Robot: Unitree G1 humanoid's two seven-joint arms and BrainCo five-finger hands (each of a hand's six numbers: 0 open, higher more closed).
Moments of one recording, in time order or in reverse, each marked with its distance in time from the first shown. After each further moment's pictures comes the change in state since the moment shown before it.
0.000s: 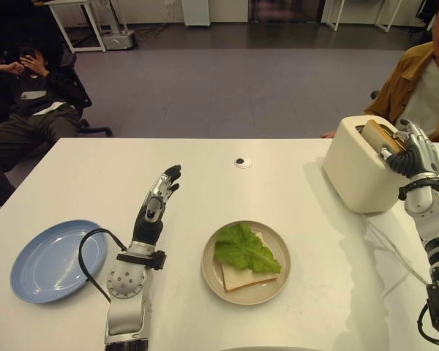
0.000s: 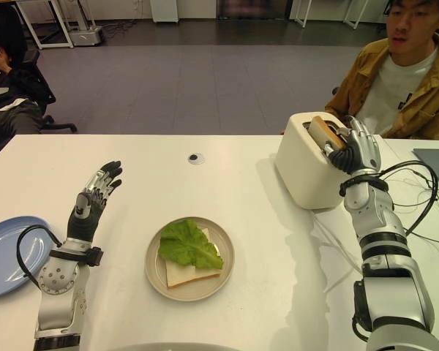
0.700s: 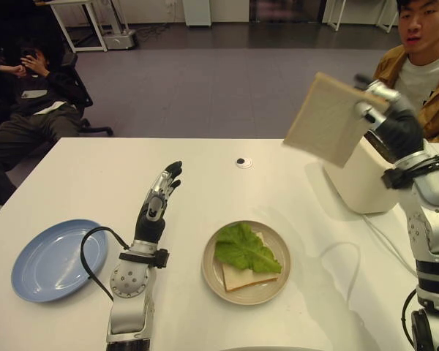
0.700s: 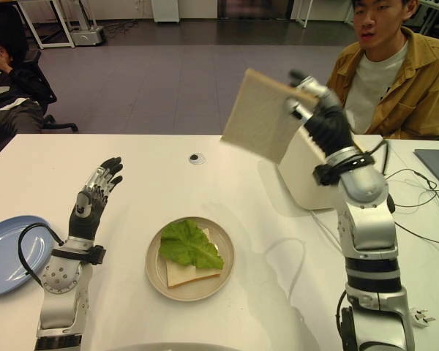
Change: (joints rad) left arm -0.003 0.005 -0.034 -0.019 0.000 -0.008 0.043; right arm 0.266 0.131 -0.102 -1.066 0.969 0.586 0.601
